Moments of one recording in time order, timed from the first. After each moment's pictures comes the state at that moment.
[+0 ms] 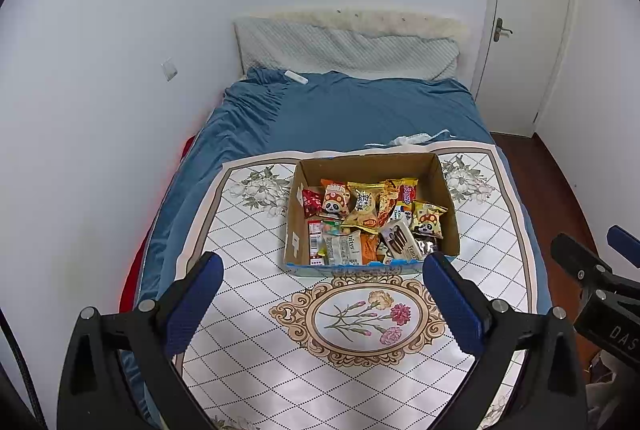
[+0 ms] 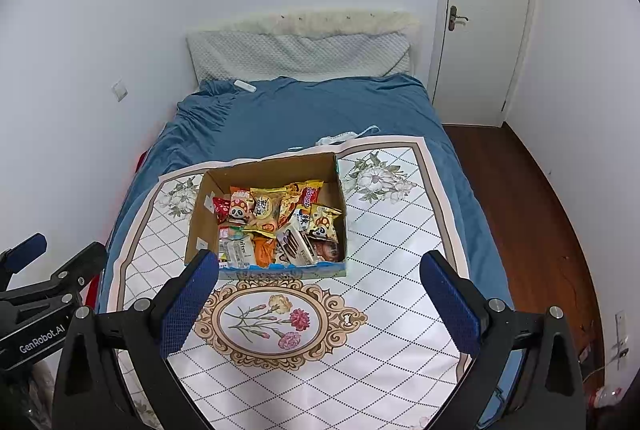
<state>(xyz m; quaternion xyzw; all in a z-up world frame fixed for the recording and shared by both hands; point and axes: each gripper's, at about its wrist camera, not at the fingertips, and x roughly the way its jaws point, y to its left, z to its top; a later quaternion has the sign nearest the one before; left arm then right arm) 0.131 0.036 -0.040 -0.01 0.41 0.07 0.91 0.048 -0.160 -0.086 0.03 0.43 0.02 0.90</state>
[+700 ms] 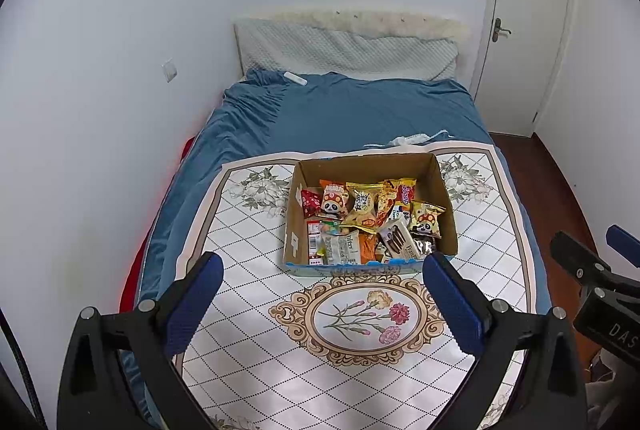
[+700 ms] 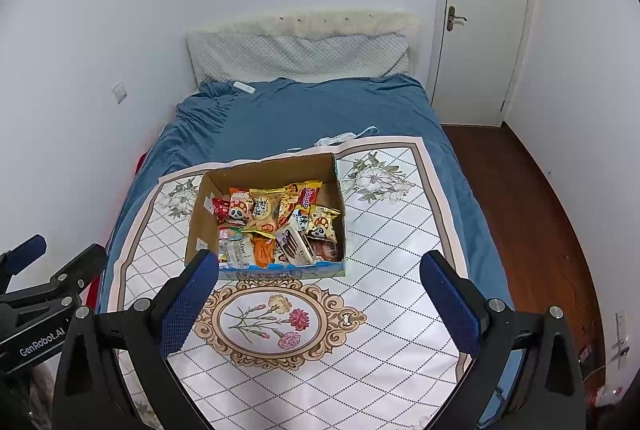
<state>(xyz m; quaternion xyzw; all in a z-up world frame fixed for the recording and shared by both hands) 0.129 0.033 -0.037 -0.01 0.41 0.07 0.91 0.046 -0.159 -0.083 0.03 0.42 0.01 0.90</state>
